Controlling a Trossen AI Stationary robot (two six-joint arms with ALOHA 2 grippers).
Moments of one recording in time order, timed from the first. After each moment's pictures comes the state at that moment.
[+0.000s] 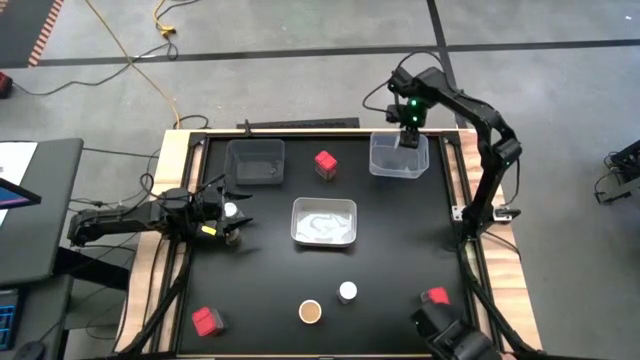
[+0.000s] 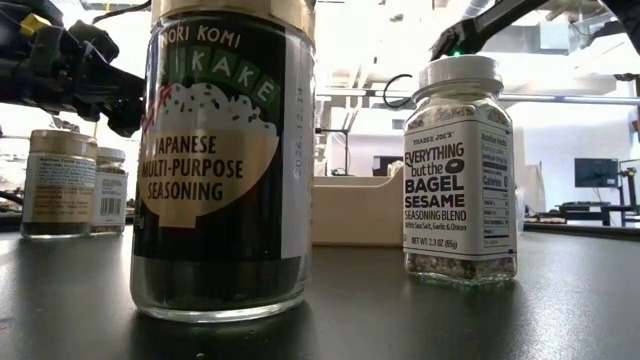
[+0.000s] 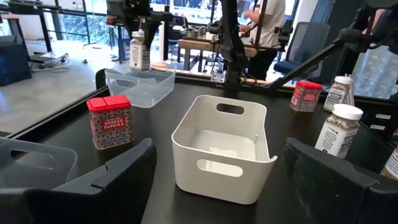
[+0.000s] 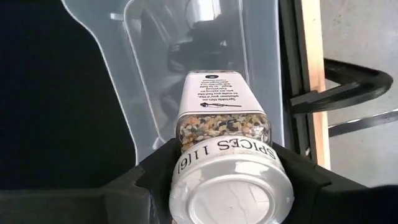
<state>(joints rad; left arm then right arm) 0.11 0.06 0.07 -0.05 -0.04 -0.09 -0.94 1.82 1.66 -1.40 0.05 -0.67</state>
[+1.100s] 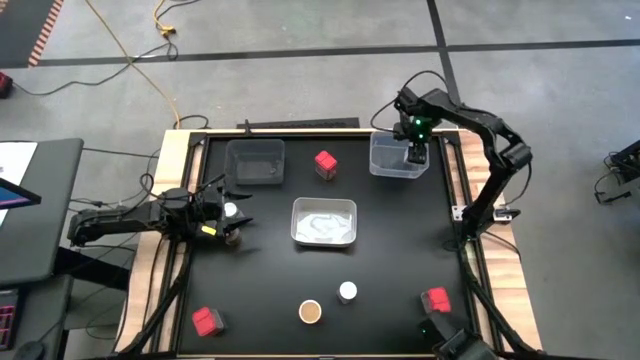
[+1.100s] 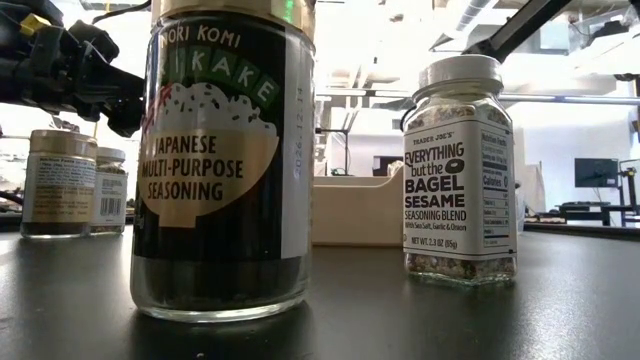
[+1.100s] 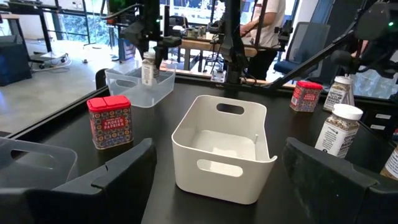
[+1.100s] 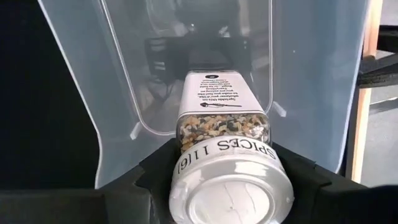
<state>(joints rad) 0.11 0.06 0.07 -0.05 -0.04 -0.09 -0.98 1.73 1.31 -1.15 0.10 -0.72</state>
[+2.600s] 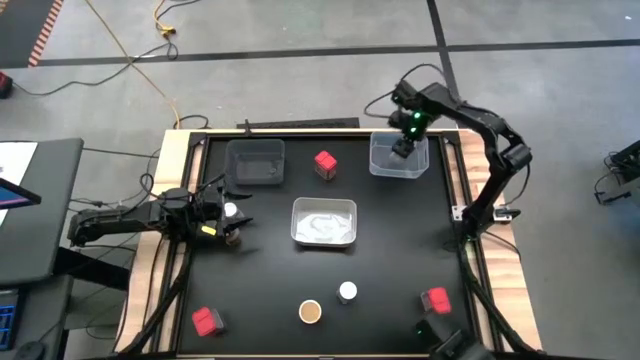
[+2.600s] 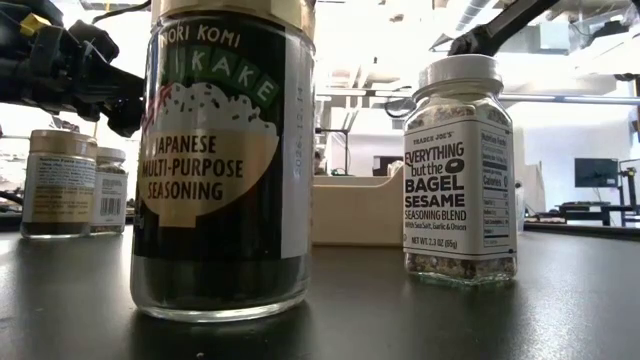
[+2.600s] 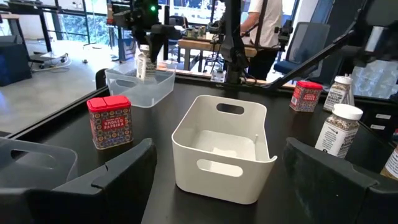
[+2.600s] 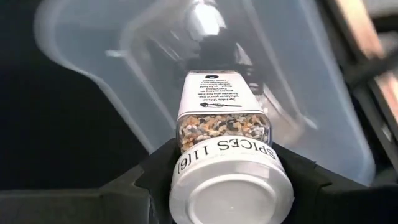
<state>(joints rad) 0.11 0.06 0.06 -0.05 -0.04 -0.09 -0.93 1.72 1.41 -1.19 -0.05 -0.32</state>
